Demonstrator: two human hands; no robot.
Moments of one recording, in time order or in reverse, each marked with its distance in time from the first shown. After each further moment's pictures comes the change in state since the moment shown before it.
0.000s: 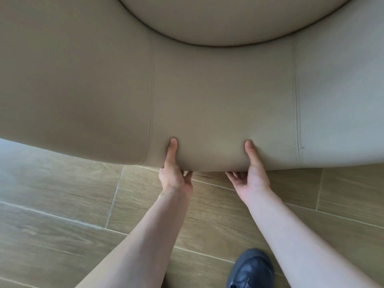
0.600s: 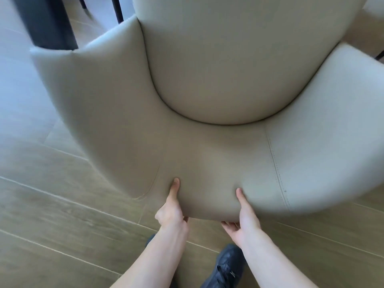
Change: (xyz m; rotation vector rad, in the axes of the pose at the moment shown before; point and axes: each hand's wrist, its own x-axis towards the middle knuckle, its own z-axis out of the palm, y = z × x) left_hand -0.250 0.105 -0.037 0.110 0.242 -0.095; right_hand -0.275 -0.047 -0.012 -0.217 0.137 0.130
